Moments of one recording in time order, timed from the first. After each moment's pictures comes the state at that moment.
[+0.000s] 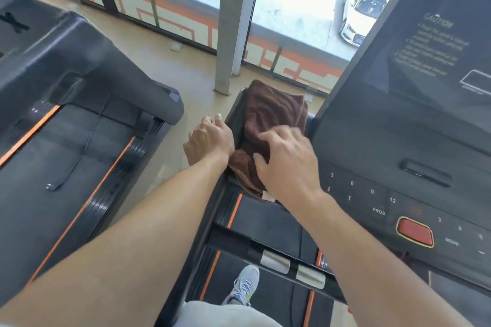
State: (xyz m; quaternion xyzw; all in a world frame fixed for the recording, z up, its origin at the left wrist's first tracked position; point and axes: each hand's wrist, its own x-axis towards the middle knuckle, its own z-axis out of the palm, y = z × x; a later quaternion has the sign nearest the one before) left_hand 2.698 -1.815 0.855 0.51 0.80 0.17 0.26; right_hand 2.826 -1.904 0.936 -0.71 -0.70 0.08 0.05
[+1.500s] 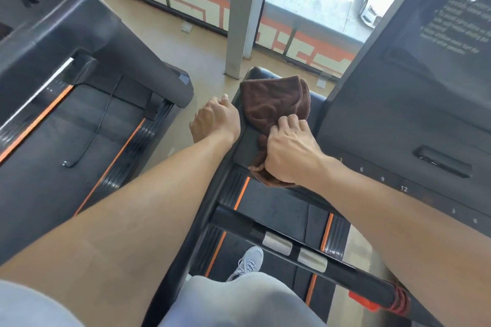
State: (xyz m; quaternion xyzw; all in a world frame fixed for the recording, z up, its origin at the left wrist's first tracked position) left_hand 2.697 -1.815 0.858 0.51 0.80 0.17 0.26; right_hand 2.840 -1.887 0.919 -0.59 -0.78 0.02 -0.19
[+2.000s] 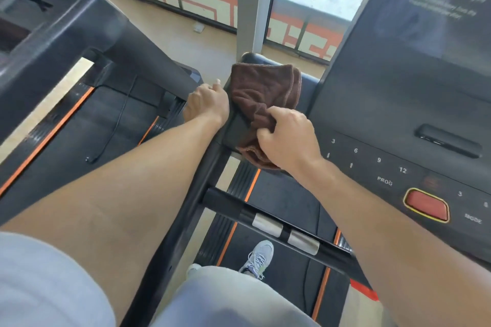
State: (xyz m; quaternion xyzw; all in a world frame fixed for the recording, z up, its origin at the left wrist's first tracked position) left_hand 2.700 -1.818 0.866 0.49 0.82 0.17 0.26; right_hand 2.855 -1.916 0.915 -0.68 -0.68 0.18 0.20
